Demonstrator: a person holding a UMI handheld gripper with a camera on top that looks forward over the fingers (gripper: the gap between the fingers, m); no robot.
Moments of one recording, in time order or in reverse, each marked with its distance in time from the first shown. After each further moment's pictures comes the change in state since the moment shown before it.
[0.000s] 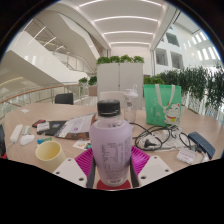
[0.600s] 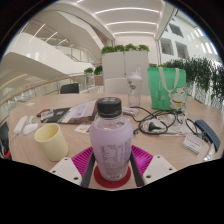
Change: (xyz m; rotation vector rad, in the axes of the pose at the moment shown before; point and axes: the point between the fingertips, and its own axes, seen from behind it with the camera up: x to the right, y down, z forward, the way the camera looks) arm -0.002 0.062 0.000 -0.117 -0.083 0.020
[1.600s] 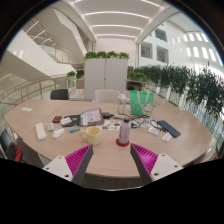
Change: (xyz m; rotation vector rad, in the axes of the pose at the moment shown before) arm -0.166 -0.060 -0.351 -0.007 0.294 0.018
